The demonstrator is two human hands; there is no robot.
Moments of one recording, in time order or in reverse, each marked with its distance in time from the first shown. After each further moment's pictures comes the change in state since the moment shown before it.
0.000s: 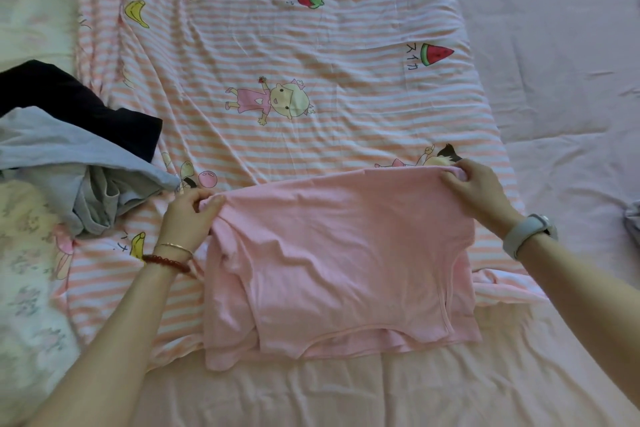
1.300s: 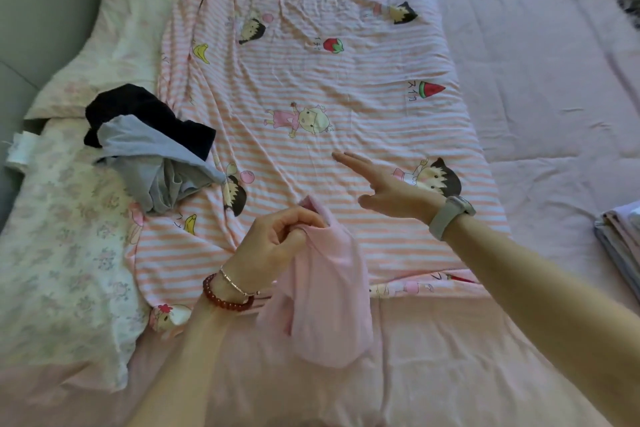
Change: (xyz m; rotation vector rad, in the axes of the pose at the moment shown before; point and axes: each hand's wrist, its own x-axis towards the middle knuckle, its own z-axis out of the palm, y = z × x) left_hand -0.178 0.089 -0.036 -0.402 -0.390 0.491; right_hand -0.090 -0.143 0.003 0.031 -0.672 -0.432
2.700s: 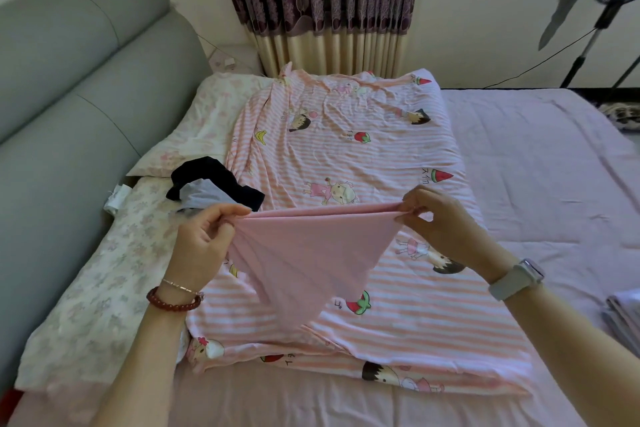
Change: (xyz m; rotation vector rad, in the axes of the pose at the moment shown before) left_hand -0.060 0.088 -0.104 0.222 0.570 0.133; right_hand -0.092 -0.093 -0.052 -0.166 0.526 -0.365
